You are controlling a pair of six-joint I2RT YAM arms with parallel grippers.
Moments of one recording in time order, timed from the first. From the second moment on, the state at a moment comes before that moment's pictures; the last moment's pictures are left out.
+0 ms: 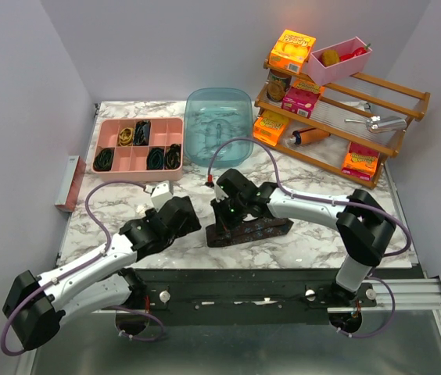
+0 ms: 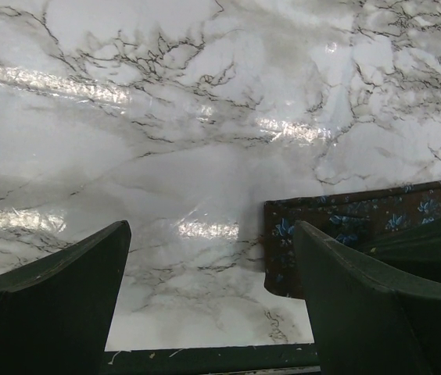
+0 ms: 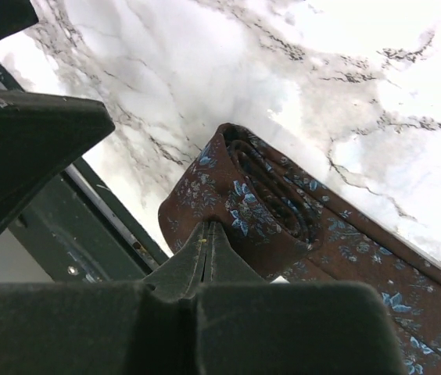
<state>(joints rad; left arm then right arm) -0.81 0.90 0.56 -0.54 -0.43 -0.99 0.95 1.74 1.14 -0.37 -0.27 0.36</state>
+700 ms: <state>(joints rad) -0.81 0.97 0.38 -0.12 -0.23 -1.01 0.92 1.71 1.07 -0.36 -0.20 0.35</state>
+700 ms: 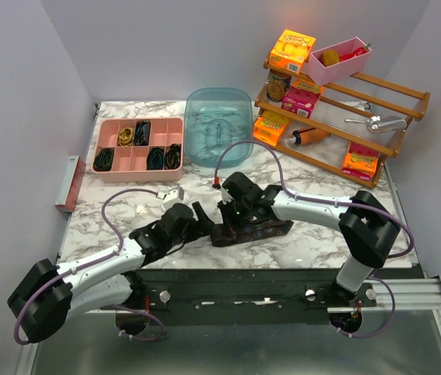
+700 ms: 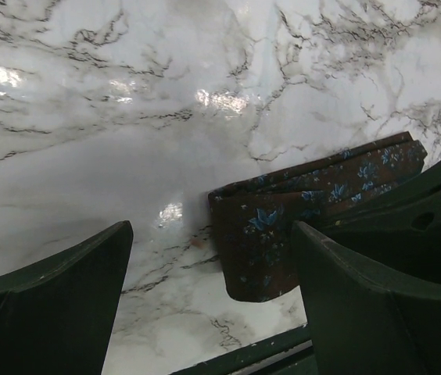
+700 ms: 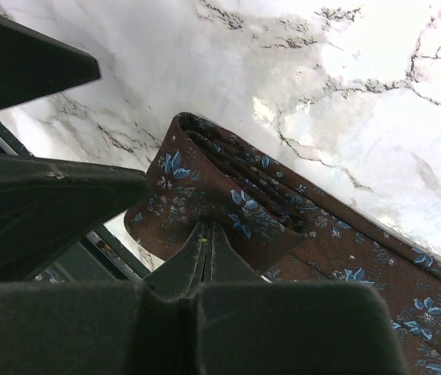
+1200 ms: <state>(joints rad) -0.81 1.13 0.29 0.22 -0.10 -1.06 0.89 1.70 1.03 -0.32 -0.23 0.35</state>
